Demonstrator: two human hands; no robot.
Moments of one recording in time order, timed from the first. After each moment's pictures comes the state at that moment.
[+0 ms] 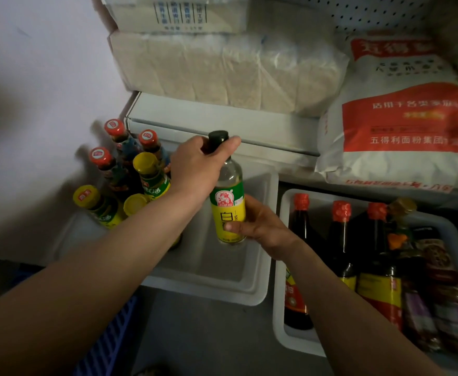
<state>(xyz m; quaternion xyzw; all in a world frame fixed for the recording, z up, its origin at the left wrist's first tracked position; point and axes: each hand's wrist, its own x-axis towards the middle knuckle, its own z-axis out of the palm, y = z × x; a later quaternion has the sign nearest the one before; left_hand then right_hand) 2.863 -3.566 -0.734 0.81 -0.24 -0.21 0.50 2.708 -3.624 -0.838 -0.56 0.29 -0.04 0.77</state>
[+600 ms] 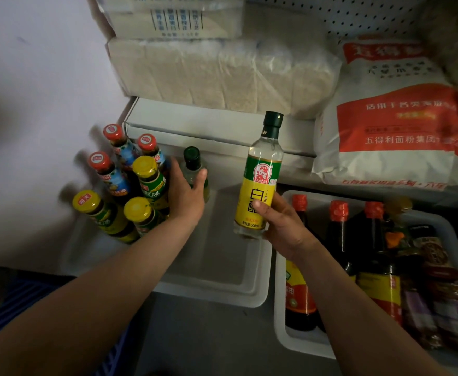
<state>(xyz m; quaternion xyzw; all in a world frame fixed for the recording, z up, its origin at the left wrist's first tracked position) 2.880 -3.554 -0.833 0.83 -0.18 -0.21 0.49 2.689 -3.634 -0.828 -0.46 0.35 -0.16 0.80</state>
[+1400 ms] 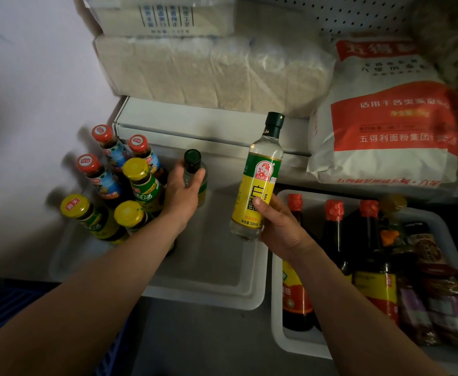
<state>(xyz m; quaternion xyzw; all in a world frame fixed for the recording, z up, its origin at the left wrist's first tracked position) 2.888 -3.562 -0.839 0.80 -0.21 -0.26 0.49 2.690 -3.638 -0.837 -0.42 0.34 -0.15 0.82</state>
